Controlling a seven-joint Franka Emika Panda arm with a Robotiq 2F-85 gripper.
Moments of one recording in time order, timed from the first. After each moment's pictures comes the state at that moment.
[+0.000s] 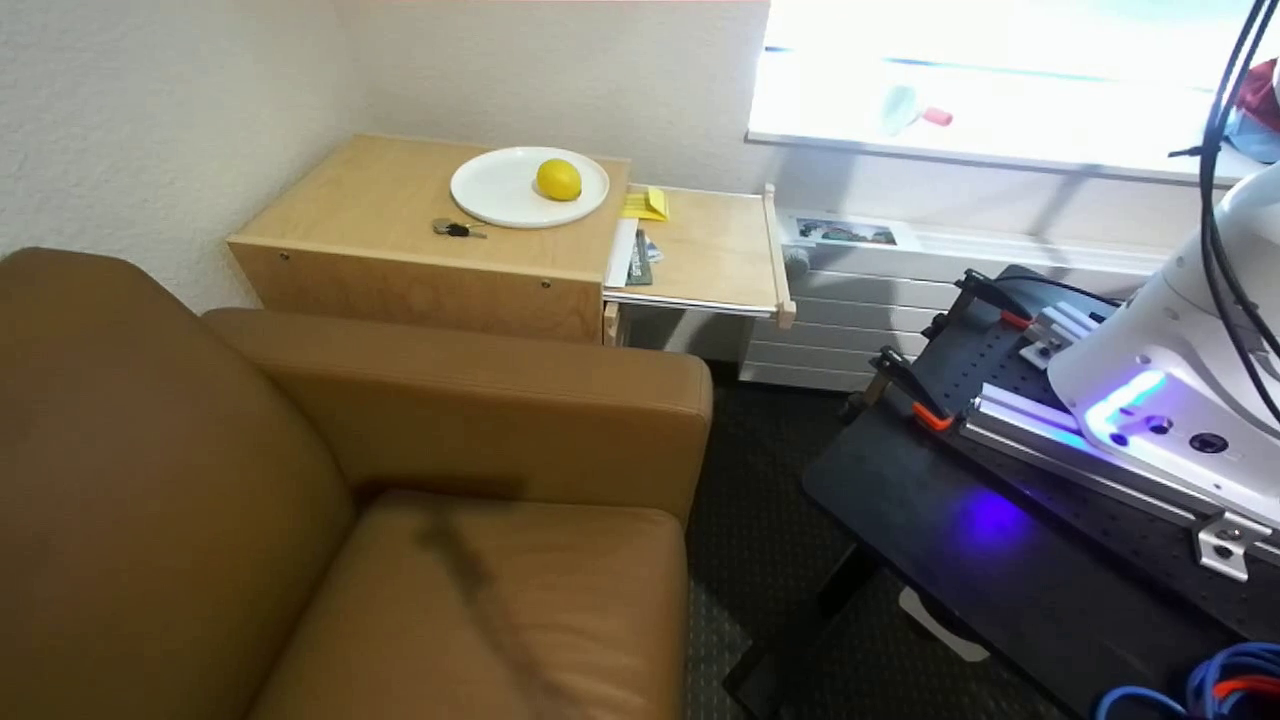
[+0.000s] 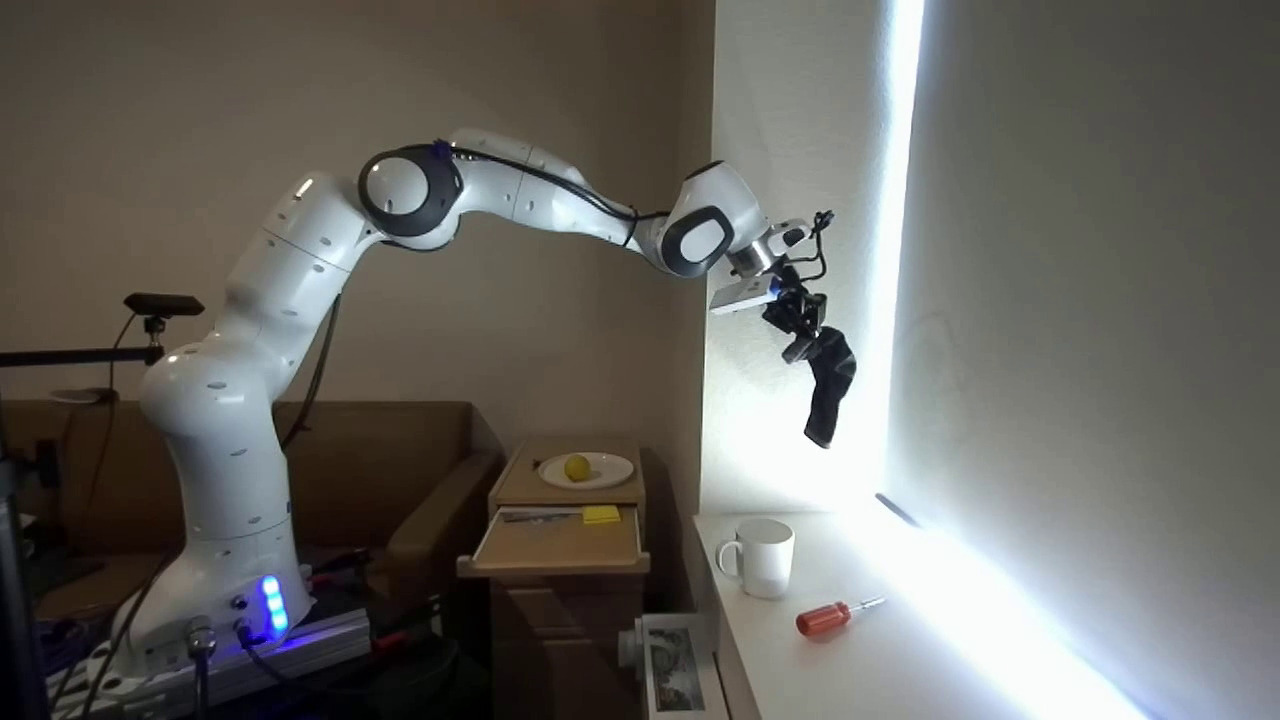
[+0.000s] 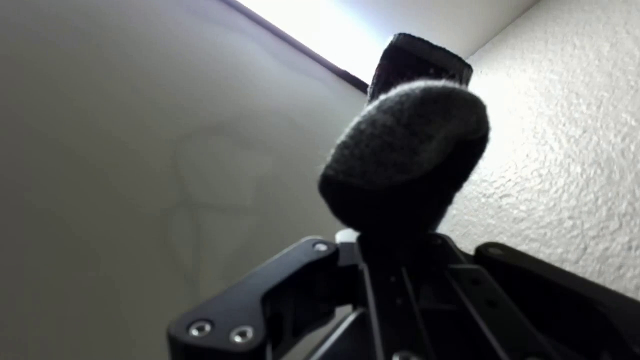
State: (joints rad) arm -0.54 0.53 -0.15 -1.37 0.15 2.59 -0.48
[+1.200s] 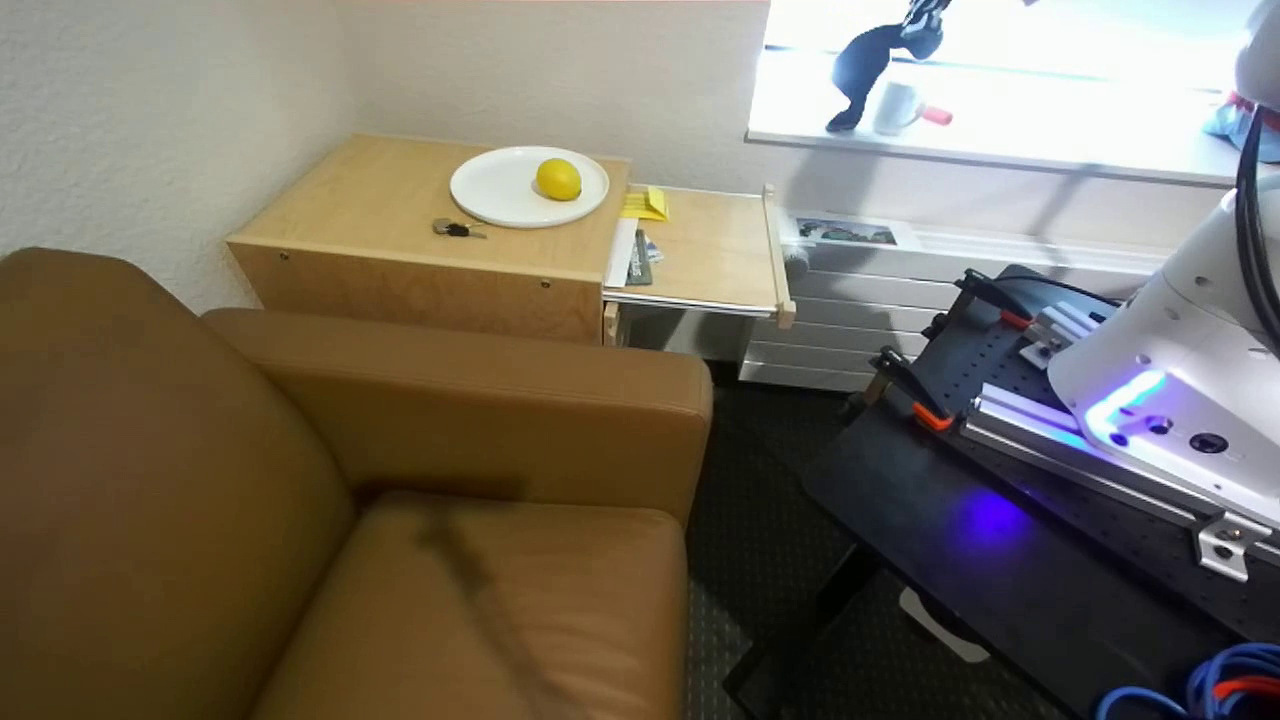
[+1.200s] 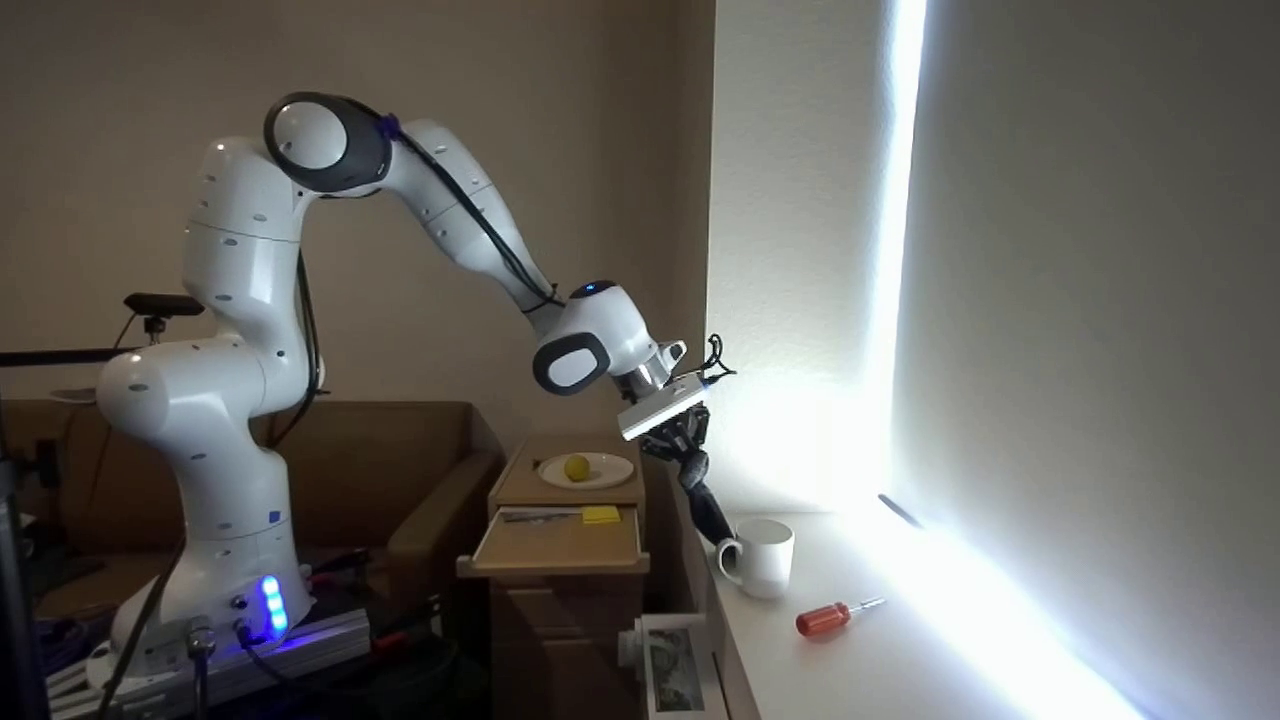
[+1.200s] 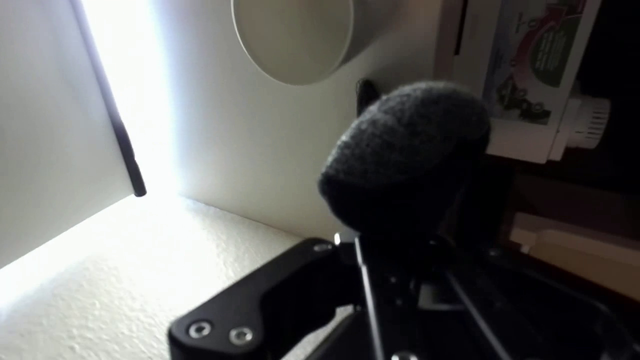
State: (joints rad) arm -1.11 0.24 0.49 -2.35 0.16 3.14 -1.59
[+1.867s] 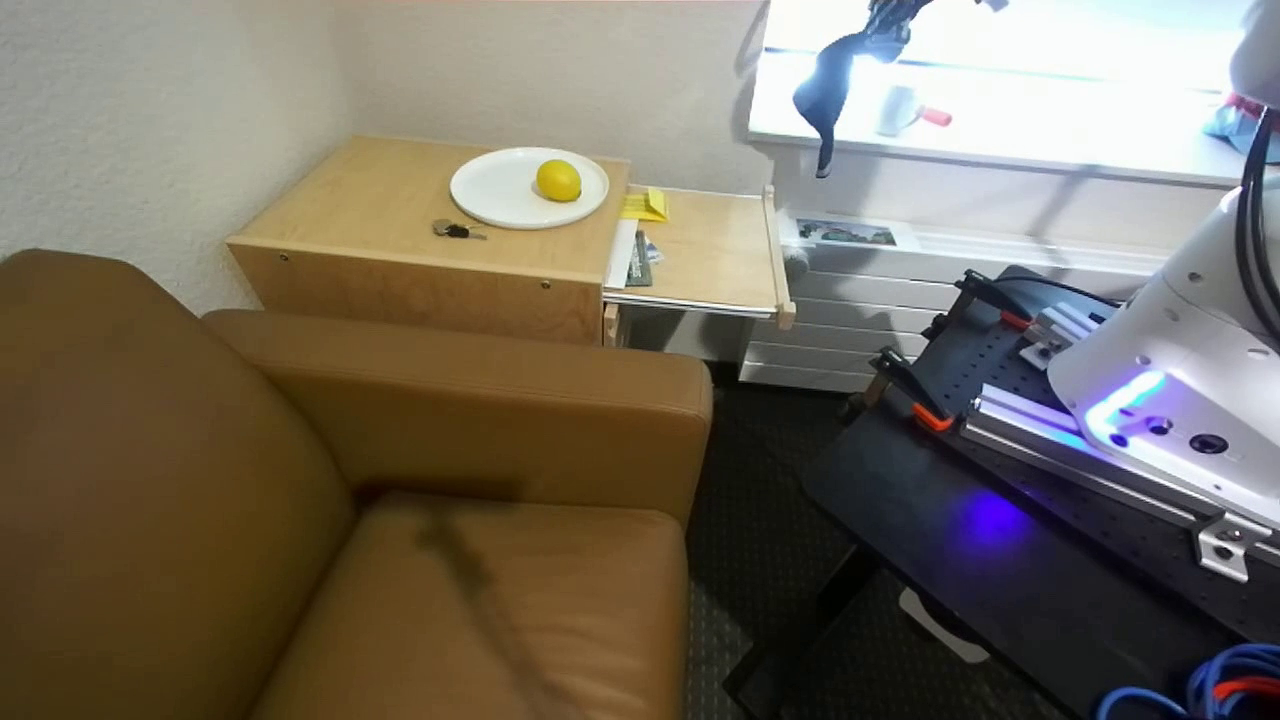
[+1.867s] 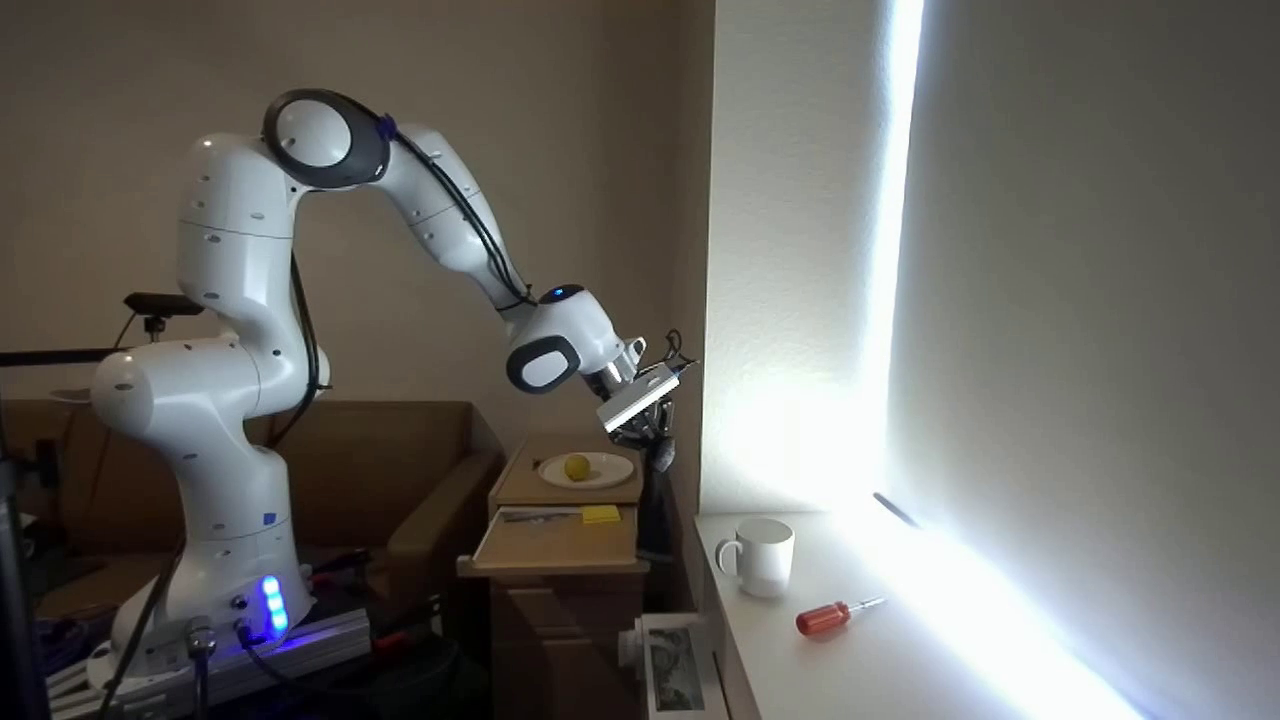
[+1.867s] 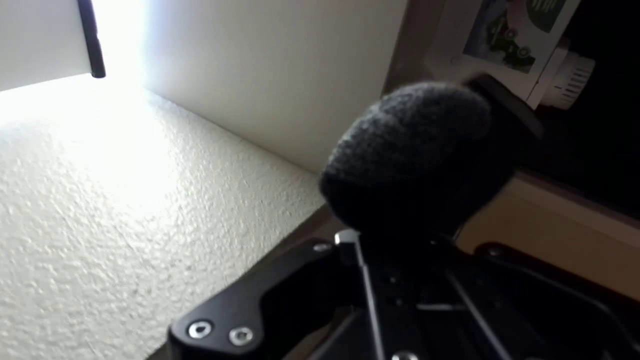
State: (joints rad) arm -1.22 0.22 0.75 -2.45 0.22 3.23 -1.74
